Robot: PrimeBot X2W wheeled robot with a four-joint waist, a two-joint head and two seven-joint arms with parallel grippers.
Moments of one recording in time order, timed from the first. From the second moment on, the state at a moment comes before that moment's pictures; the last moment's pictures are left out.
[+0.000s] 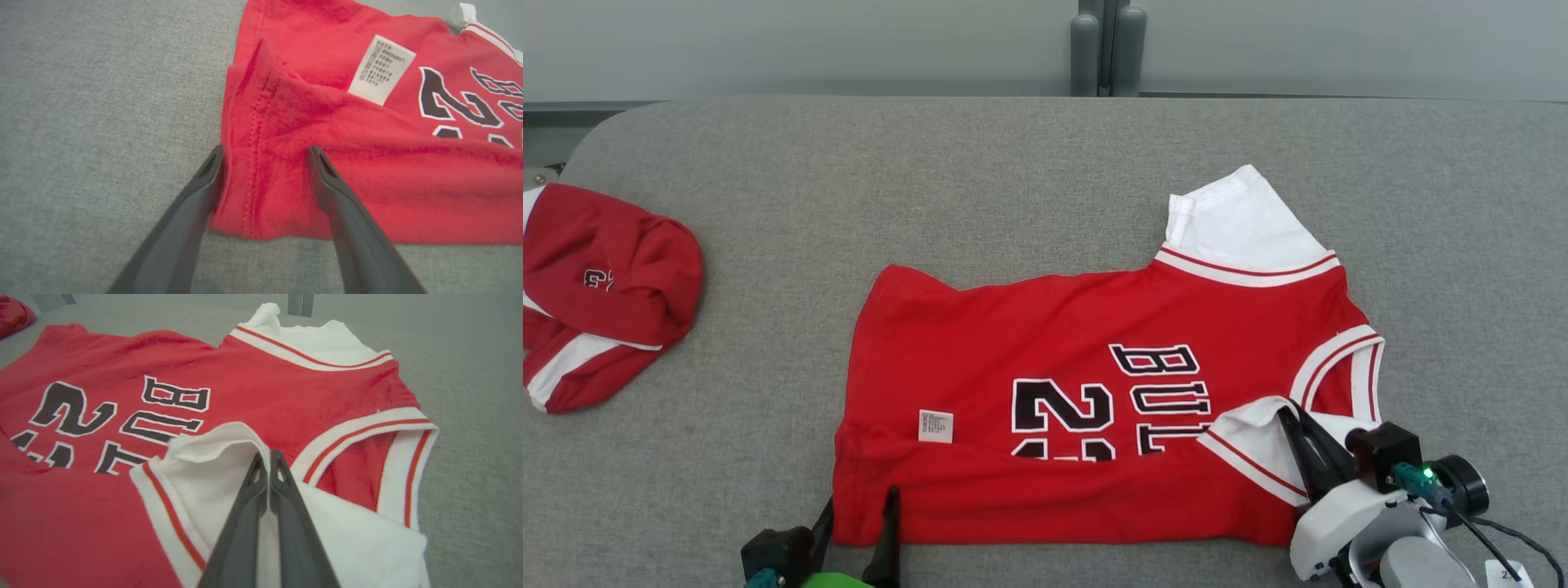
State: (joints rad) left arm -0.03 0.06 -0.16 0.54 -0.33 -0.13 -0.26; right arm -0.13 -0.18 0.22 0.47 0.15 0.13 -0.26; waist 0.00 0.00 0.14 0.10
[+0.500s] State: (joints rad) left arm -0.06 0.05 -0.18 0.54 -0.33 -0.13 -0.27; right arm -0.37 -0.21 0.21 0.64 0.03 0.13 -0.26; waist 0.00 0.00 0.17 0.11
